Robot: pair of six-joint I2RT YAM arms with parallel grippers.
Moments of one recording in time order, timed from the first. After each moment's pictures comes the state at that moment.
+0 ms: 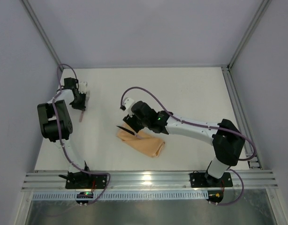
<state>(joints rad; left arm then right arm) 0.20 1.98 1.36 -0.52 0.11 0.26 1.00 1.69 1.23 -0.26 0.17 -0.07</state>
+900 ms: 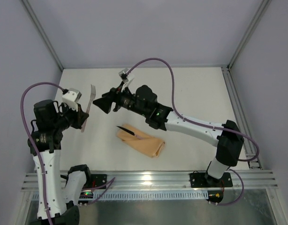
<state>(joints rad) 0.18 0.78 1.13 -0.91 0.57 0.28 1.03 1.64 1.41 0.36 -0.09 0.50</state>
